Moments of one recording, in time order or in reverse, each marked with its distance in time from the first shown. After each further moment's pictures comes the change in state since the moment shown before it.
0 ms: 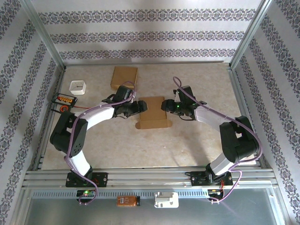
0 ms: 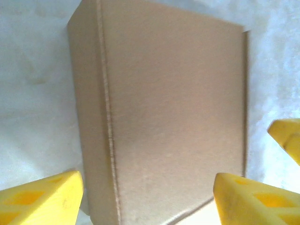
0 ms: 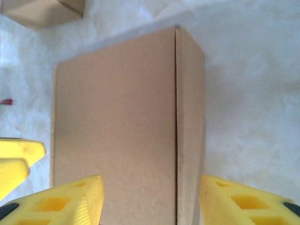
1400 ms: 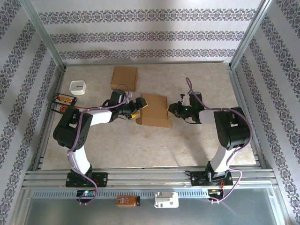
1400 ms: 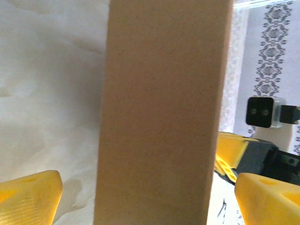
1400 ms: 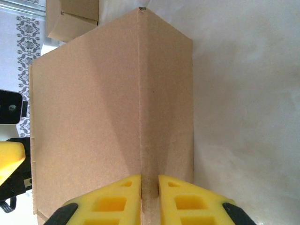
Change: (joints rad) left arm 0.085 0.107 -0.163 0.475 0.234 -0.274; right arm -0.177 0.175 -0.187 0.454 -0.401 0.155
